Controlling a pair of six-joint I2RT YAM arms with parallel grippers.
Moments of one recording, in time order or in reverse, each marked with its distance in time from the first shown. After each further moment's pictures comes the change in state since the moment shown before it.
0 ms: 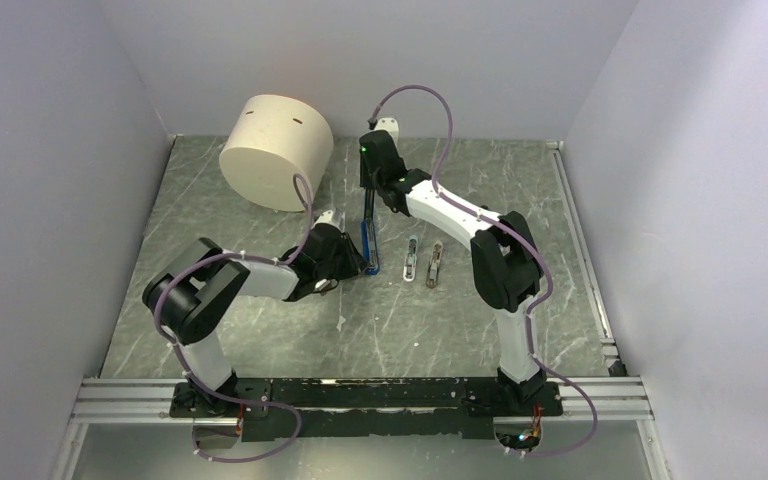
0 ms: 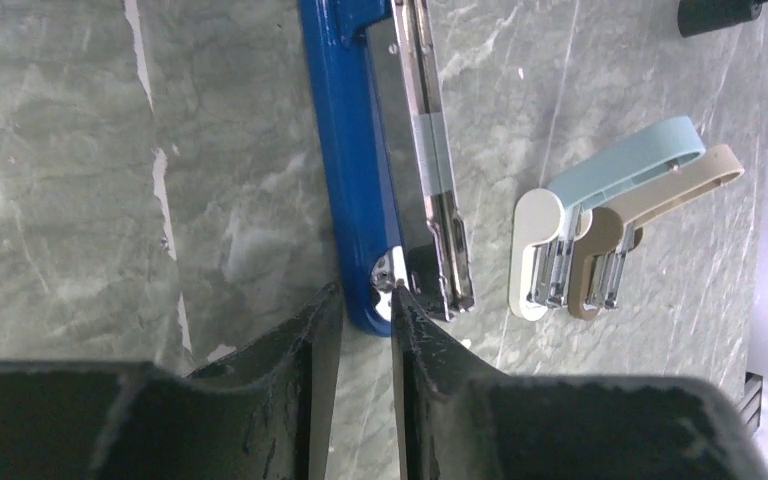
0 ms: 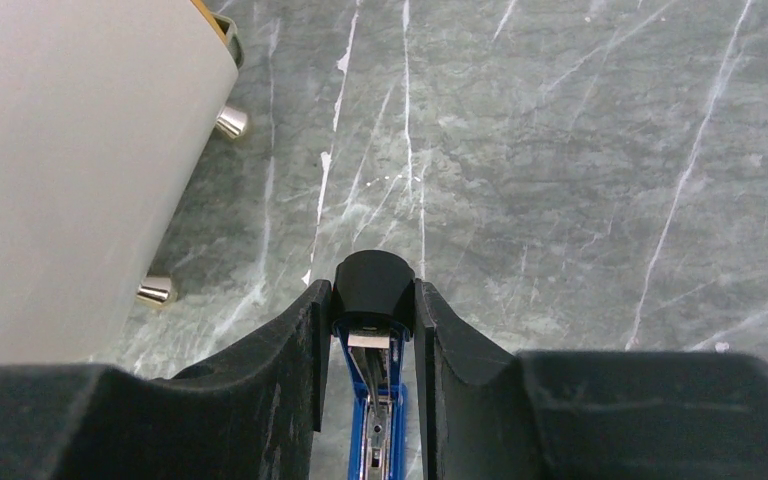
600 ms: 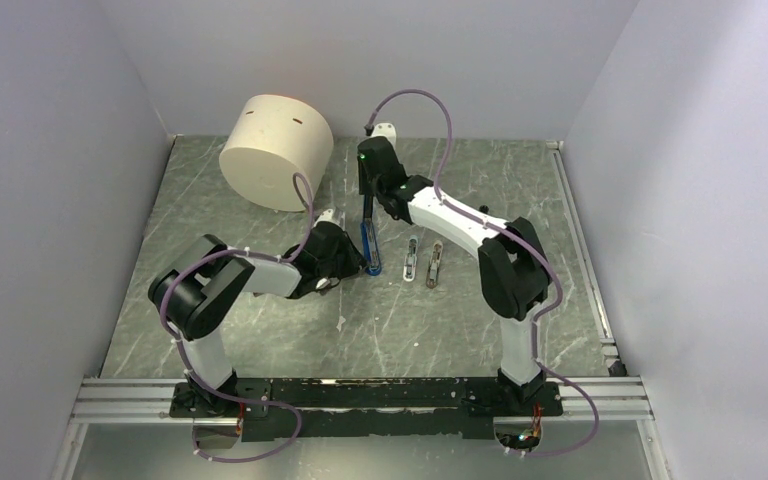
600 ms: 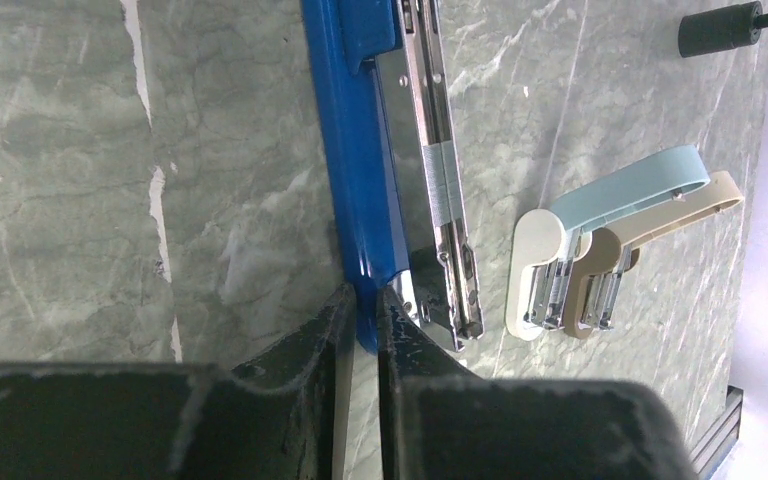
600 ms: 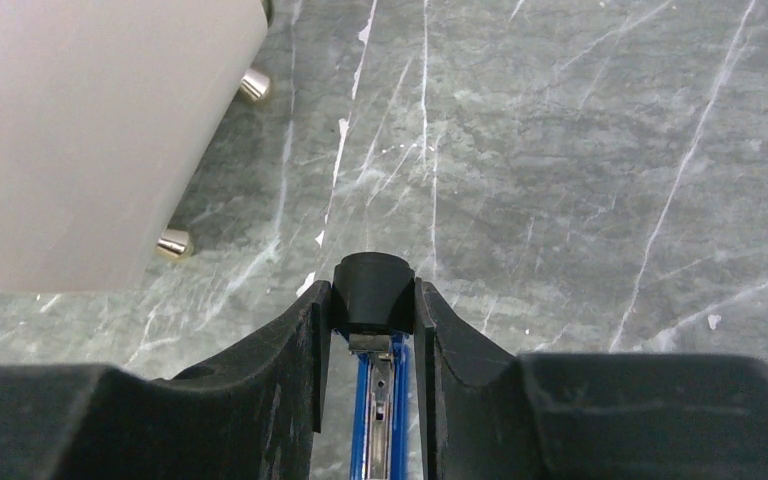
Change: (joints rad) left arm 0.010 0.050 0.026 0.010 0.013 -0.042; right arm 0.032 -0.070 -0.072 -0.001 -0.002 -0.020
